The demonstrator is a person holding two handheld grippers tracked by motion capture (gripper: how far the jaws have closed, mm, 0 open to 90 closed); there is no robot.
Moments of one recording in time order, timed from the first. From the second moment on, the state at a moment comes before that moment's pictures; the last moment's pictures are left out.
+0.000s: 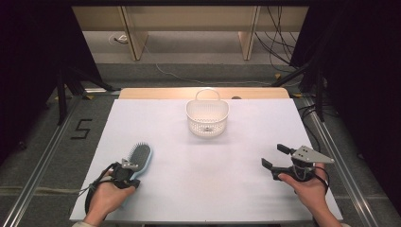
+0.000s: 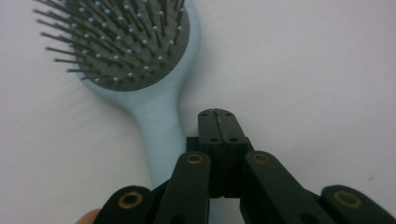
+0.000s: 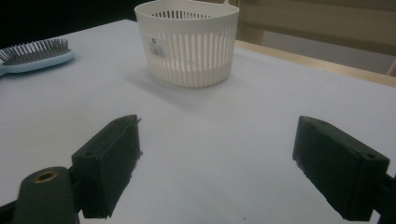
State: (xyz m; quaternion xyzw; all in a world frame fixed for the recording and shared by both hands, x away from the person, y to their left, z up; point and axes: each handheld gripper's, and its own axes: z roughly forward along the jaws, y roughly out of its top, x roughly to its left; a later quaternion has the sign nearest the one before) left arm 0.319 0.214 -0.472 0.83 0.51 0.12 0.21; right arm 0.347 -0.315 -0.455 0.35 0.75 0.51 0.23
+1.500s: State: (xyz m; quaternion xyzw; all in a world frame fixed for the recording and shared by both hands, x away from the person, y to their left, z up) left arm 0.310 0.237 -0.433 0.80 0.44 0.22 0.34; right arm 0.347 -0.314 -0.456 0.35 0.75 0.51 0.23
